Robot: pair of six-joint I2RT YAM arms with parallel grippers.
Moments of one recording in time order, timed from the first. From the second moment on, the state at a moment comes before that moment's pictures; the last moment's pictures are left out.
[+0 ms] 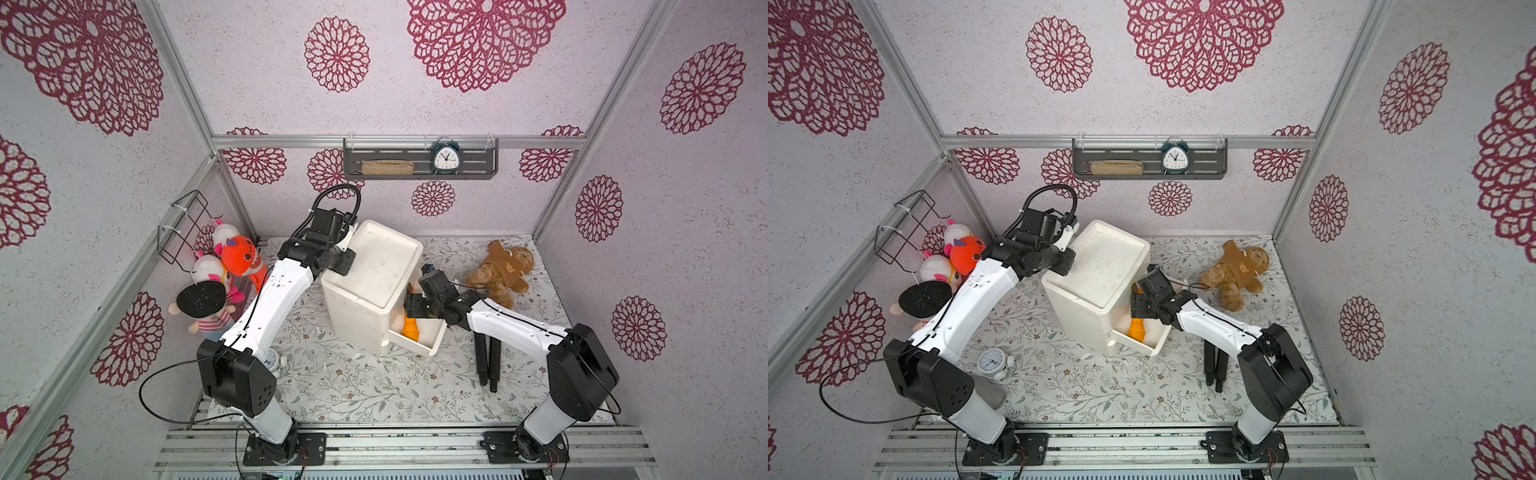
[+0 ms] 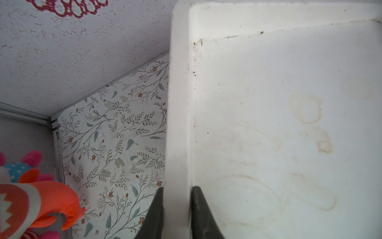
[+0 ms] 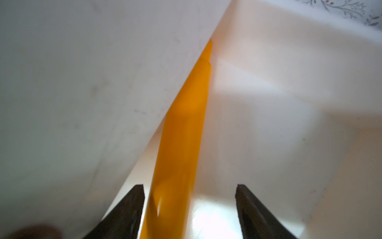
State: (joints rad) left arm -0.35 1.66 1.69 -0.87 -0.11 0.18; right arm 0.71 1.63 1.16 -0.38 0.09 0.58
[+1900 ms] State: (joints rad) left arm -0.35 1.65 1.69 -0.86 -0.12 0.18; right arm 0.71 1.62 1.13 -0.35 0.19 0.71
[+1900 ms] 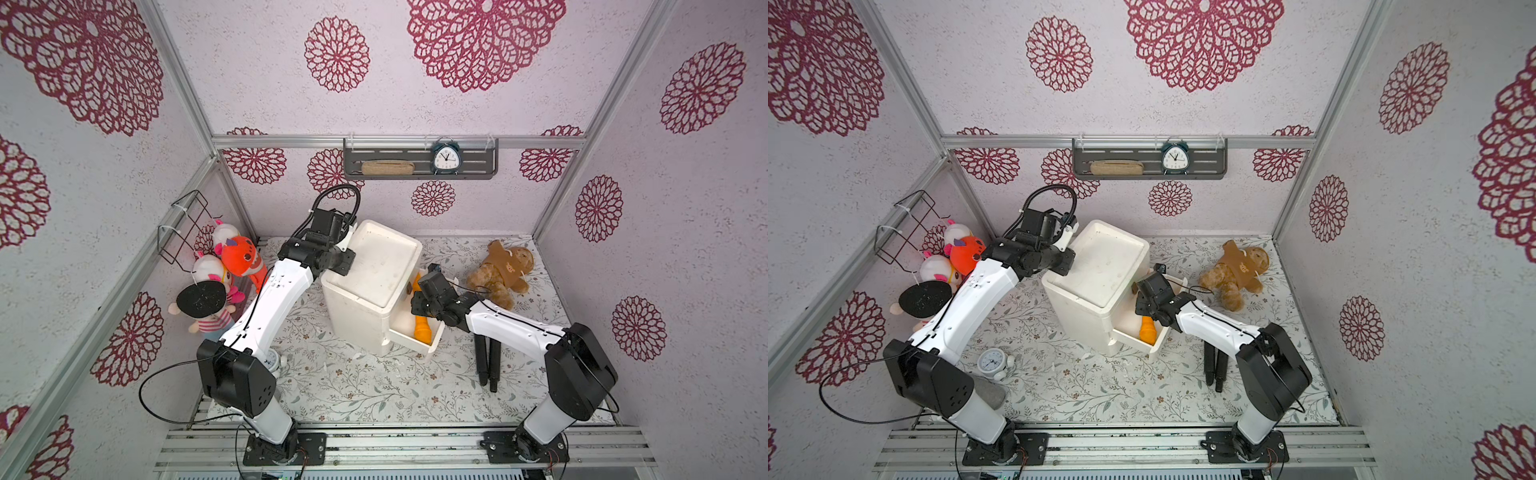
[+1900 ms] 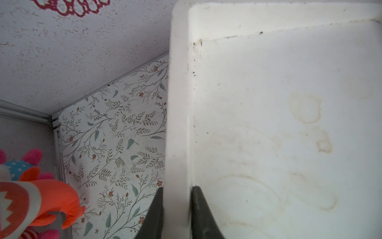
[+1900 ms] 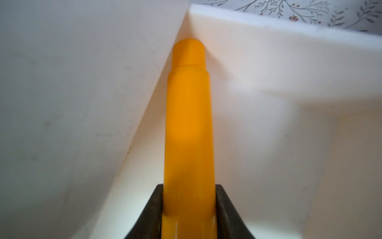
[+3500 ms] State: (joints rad) left arm -0.35 1.65 1.69 -0.86 -0.12 0.17; right arm 0.51 1.06 0.76 -0.33 0.31 0.60
